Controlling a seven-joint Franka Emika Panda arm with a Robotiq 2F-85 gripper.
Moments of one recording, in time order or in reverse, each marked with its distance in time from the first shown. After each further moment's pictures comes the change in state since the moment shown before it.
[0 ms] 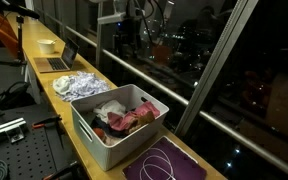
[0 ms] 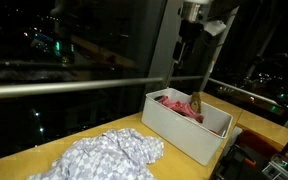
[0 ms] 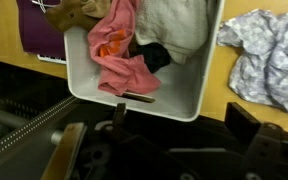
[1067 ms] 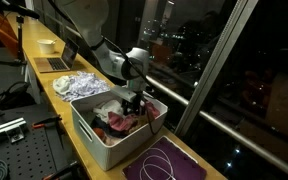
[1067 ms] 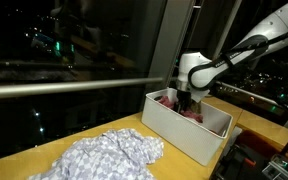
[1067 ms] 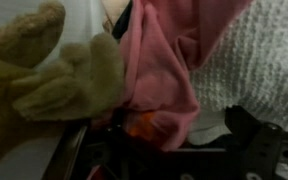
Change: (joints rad) arm -0.104 0.386 -0.165 -0.093 0.085 0.368 -0.071
